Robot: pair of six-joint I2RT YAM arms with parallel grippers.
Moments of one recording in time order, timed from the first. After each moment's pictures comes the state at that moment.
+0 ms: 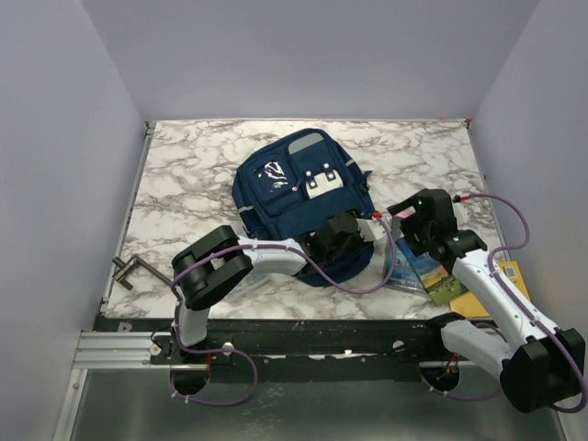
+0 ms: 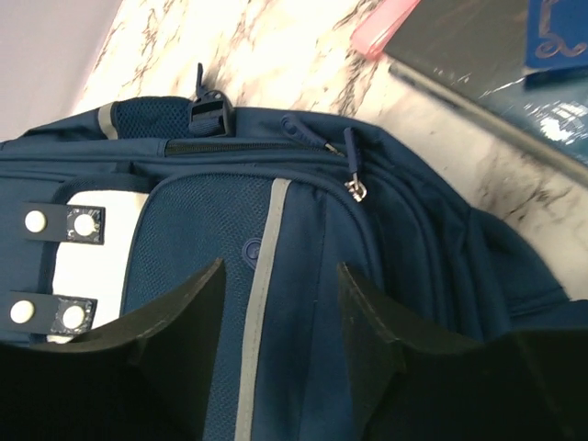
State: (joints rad) left arm -1.06 1.88 1.08 0.42 -0.28 0.46; right arm 0.29 1.00 0.71 -0.49 0.27 1.22
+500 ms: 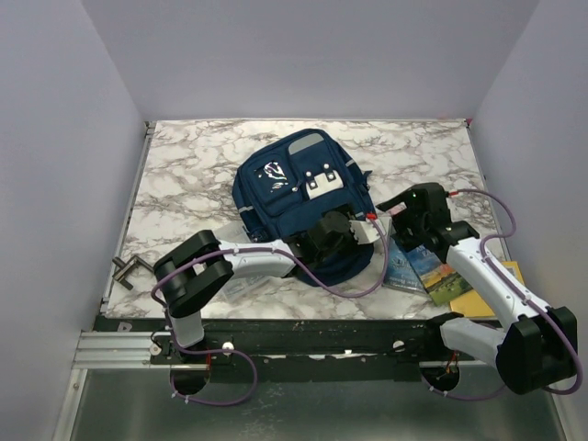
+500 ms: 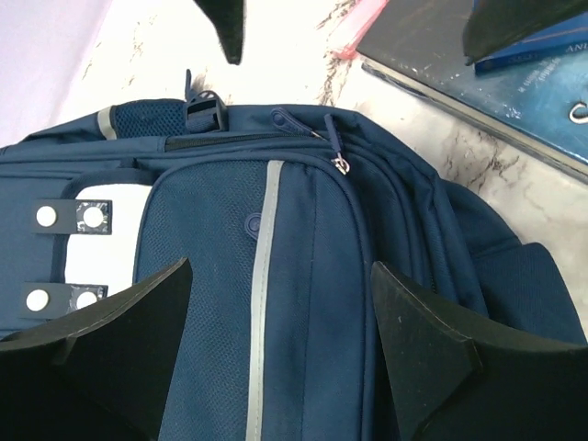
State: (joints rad) left arm -1.06 1.78 1.02 0.38 -0.23 0.46; right arm 0.27 1.11 0.75 -0.44 0.12 1.25
